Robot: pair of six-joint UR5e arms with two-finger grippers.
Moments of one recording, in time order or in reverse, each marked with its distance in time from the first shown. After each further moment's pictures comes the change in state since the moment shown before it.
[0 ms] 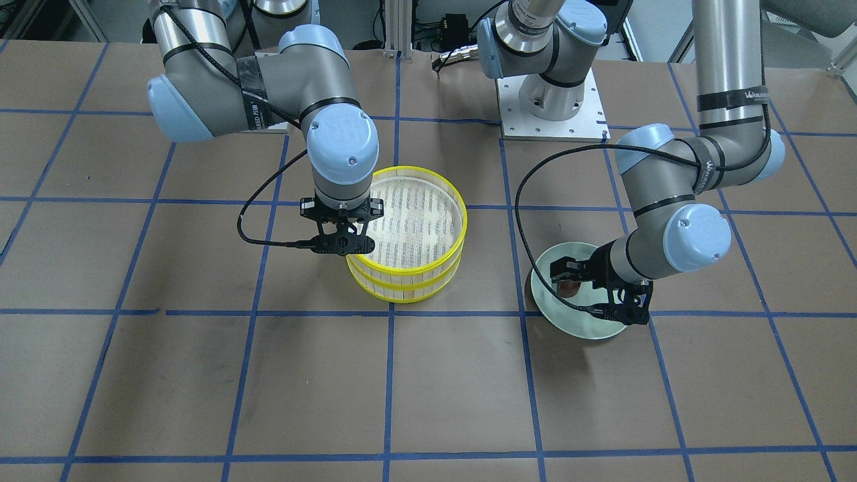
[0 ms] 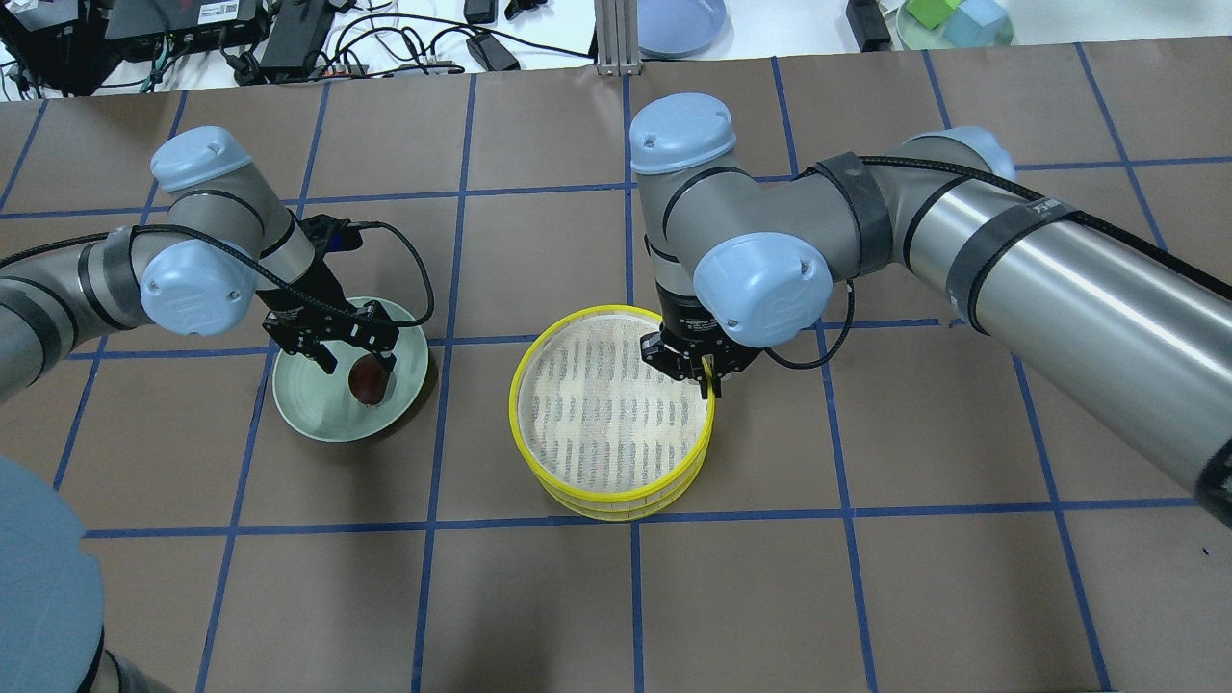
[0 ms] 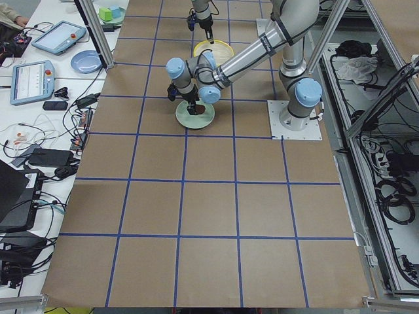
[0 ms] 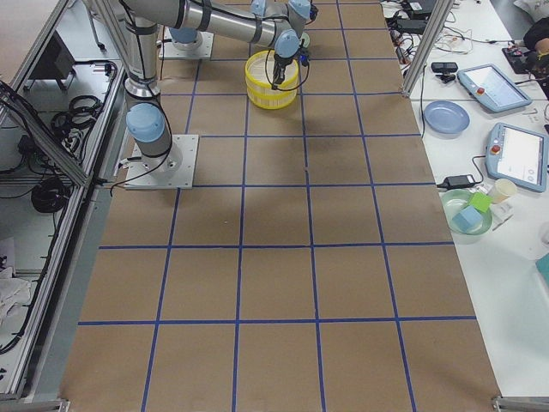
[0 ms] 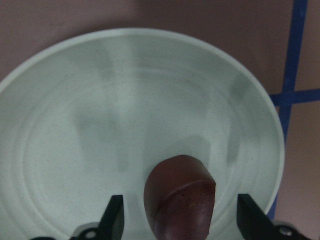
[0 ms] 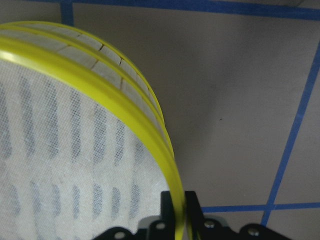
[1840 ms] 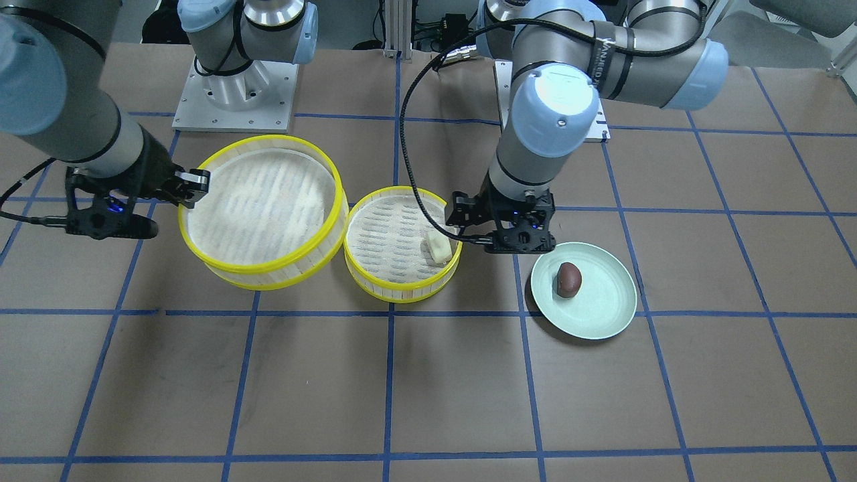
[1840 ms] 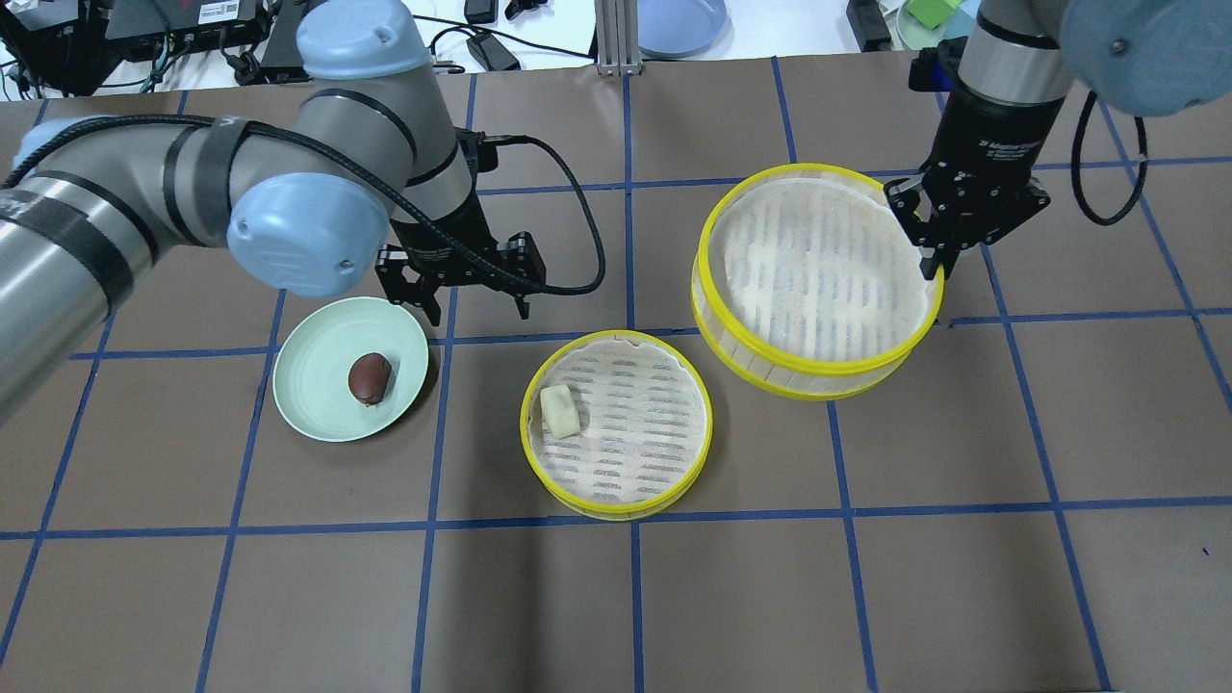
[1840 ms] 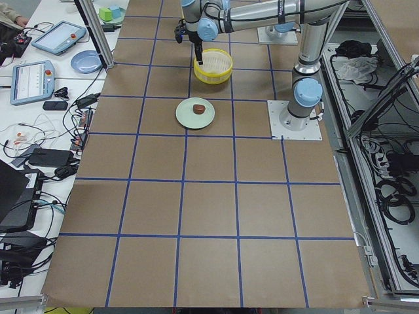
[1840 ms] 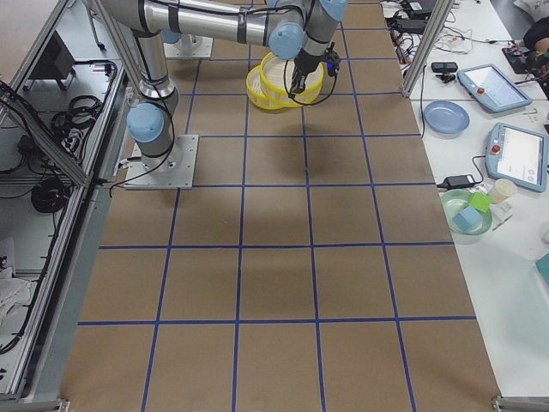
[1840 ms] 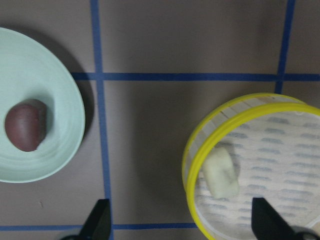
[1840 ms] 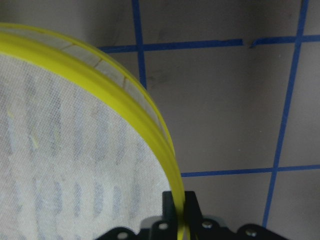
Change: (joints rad) left arm -0.332 0.182 0.184 -0.230 0.023 -0.444; right arm -0.378 -0.152 -0.171 0.310 0.010 -0.268
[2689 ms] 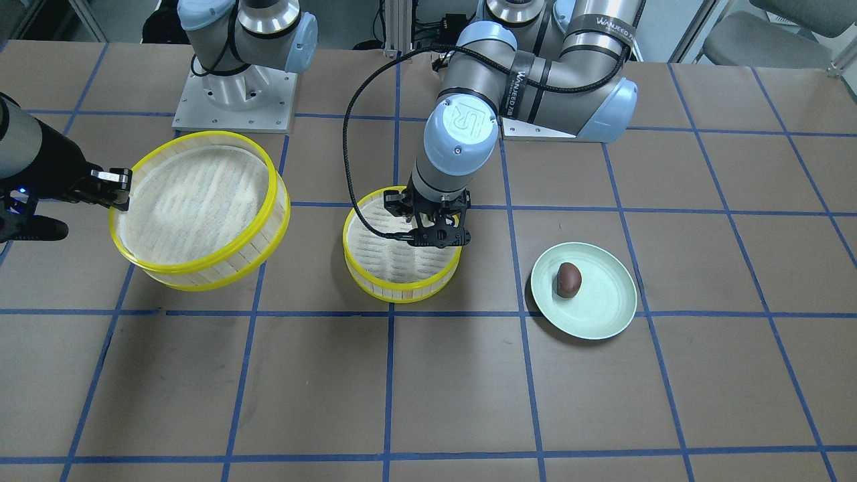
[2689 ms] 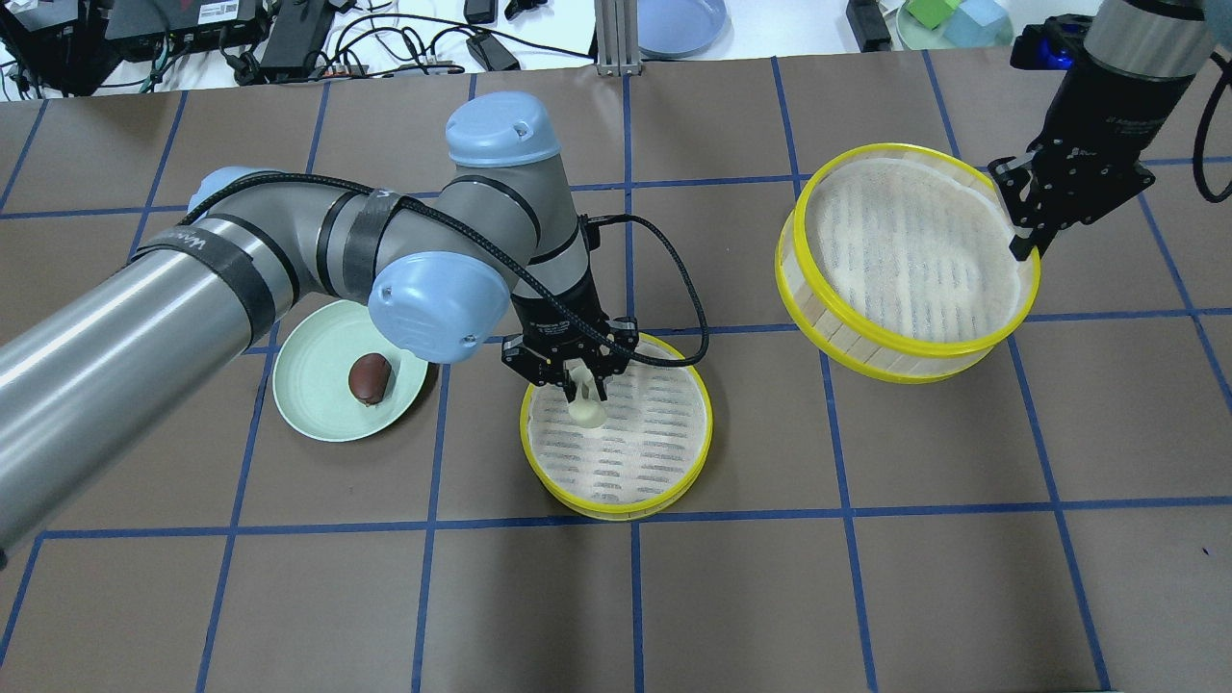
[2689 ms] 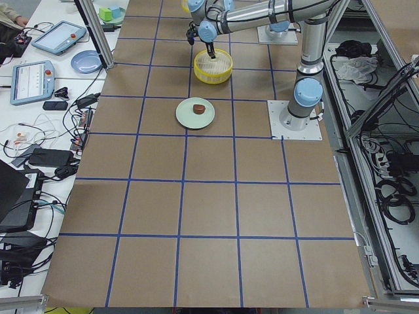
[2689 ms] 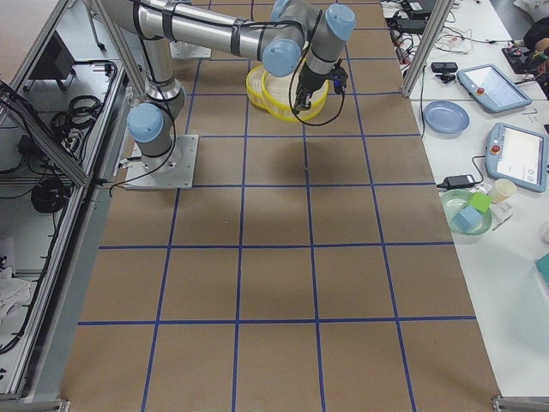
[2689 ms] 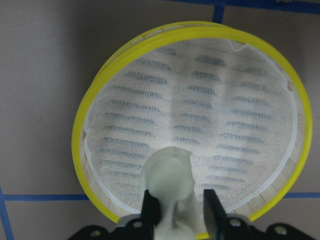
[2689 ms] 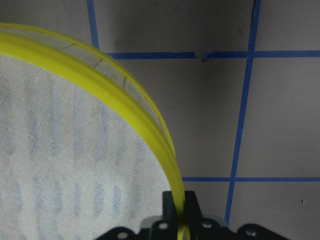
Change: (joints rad) left arm -0.200 -0.082 -0.048 0.050 -0.128 -0.245; right arm -0.200 -0.001 -0.037 0.033 -0.007 -0.250
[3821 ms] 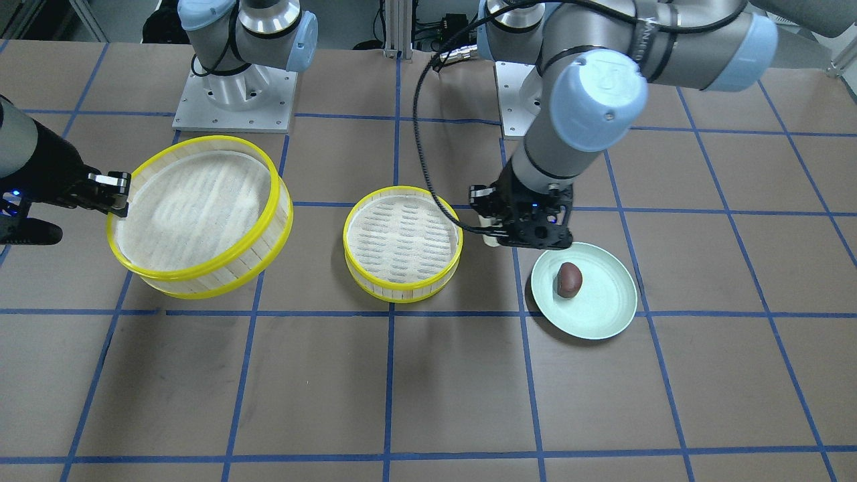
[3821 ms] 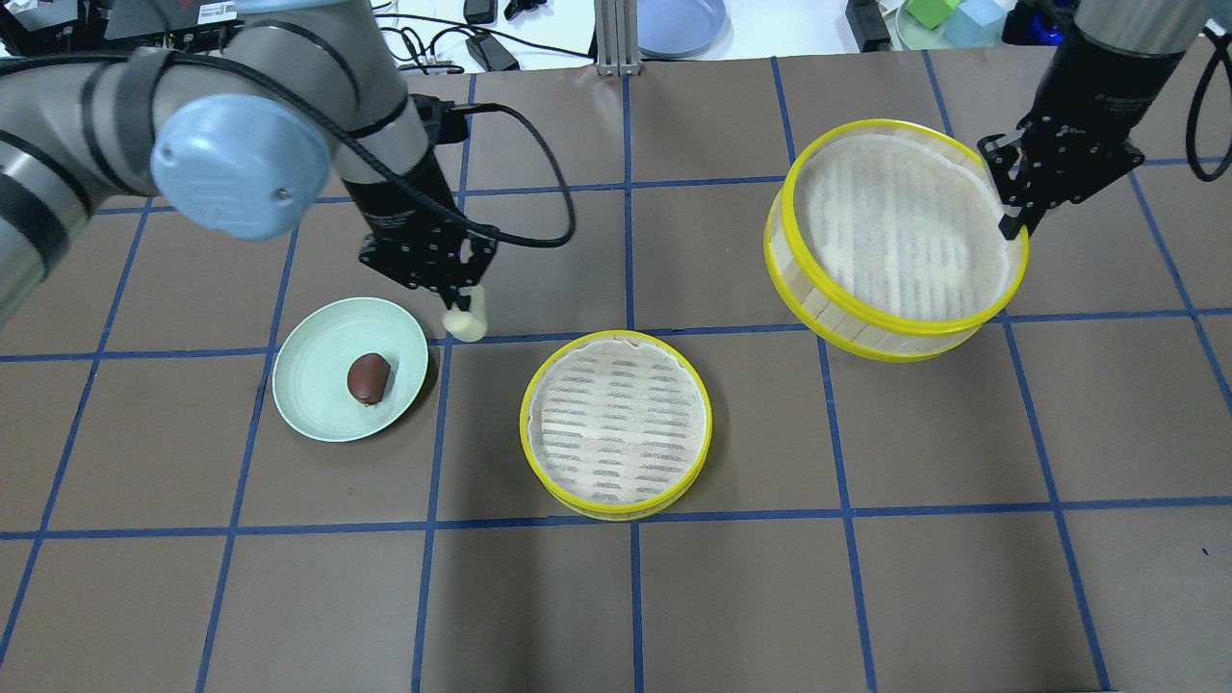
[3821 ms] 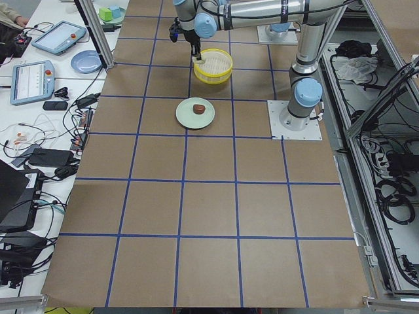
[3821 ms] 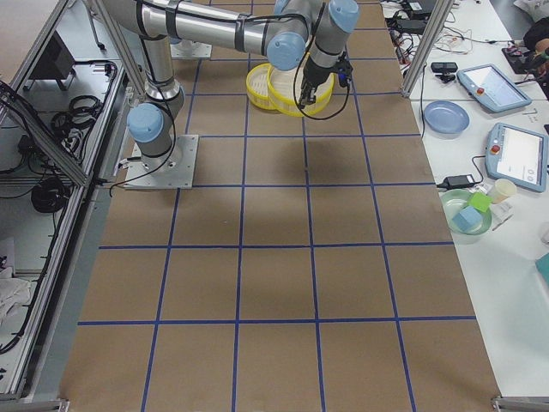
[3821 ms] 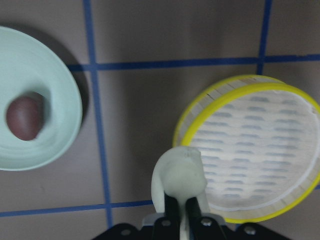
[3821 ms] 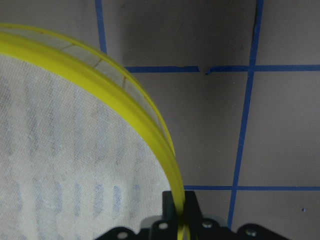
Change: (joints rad) left arm 0.158 0.064 0.127 -0.174 0.041 0.229; right arm -0.006 0.015 -0.037 0.000 0.010 -0.018
